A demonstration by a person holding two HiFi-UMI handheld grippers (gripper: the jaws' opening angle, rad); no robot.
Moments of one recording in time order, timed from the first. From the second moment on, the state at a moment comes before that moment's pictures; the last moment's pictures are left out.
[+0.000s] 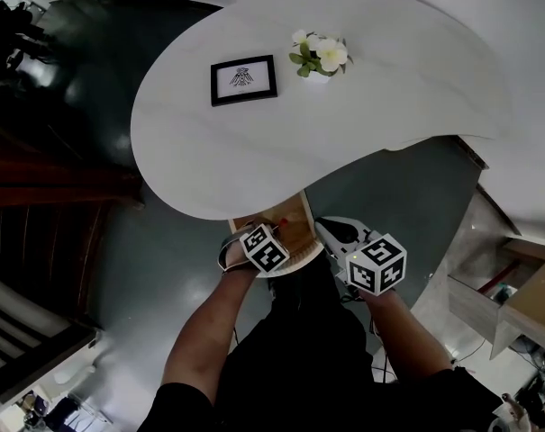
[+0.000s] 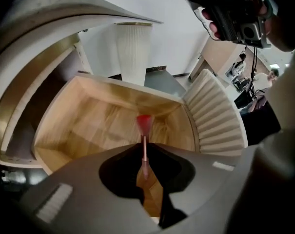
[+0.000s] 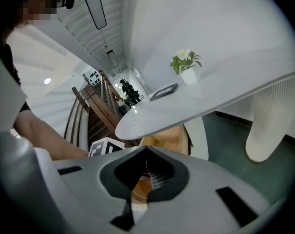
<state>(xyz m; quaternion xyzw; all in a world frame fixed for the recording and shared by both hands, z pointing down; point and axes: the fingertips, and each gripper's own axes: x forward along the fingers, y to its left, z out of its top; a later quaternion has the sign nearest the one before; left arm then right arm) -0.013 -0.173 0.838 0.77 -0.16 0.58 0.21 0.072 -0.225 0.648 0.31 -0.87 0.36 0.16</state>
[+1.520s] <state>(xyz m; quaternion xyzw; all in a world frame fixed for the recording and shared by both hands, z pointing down) -0.023 -0.173 0.797 0.79 -0.18 0.57 0.13 0.091 -0.211 0.615 0.32 -0.87 0.34 0.17</state>
